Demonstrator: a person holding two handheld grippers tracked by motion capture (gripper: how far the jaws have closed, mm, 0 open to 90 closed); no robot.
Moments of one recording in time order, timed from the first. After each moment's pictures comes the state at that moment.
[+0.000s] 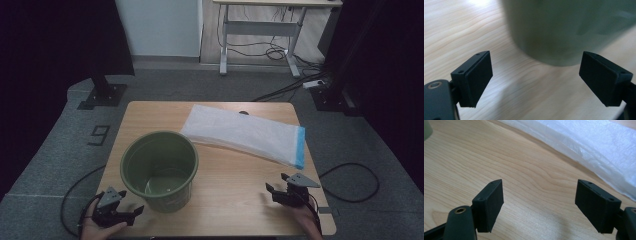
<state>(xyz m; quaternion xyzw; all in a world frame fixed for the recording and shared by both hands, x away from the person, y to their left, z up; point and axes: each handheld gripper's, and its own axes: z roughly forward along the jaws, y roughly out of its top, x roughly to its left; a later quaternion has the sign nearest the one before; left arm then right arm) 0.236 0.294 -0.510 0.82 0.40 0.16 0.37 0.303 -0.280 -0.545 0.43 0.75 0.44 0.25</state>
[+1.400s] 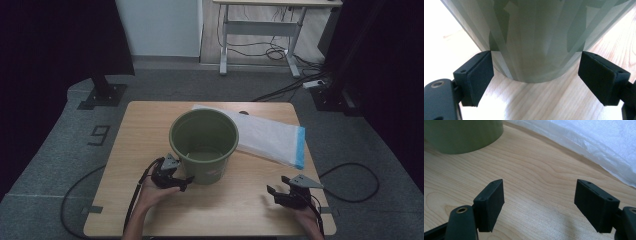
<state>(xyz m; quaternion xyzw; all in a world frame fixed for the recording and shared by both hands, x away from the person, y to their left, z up) 0.350 0.159 -0.503 0.85 0.33 0.15 0.39 0.298 -0.287 -0.547 0.44 0.75 0.45 0.21</state>
